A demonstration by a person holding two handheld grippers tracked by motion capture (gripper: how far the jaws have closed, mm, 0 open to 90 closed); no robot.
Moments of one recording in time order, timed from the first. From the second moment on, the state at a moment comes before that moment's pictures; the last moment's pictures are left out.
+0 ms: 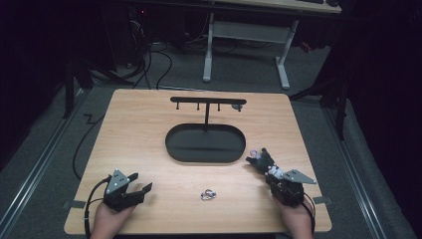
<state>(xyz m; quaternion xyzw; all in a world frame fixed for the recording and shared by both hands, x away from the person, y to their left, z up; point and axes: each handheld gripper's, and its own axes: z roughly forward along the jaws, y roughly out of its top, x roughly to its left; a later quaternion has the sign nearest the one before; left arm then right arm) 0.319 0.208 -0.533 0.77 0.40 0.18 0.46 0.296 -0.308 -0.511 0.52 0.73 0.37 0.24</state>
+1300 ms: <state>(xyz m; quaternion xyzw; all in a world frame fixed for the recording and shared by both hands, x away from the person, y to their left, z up) 0.316 0.205 -0.532 0.77 0.34 0.18 0.51 0.314 -0.257 -0.497 0.45 0.84 0.25 0.14</state>
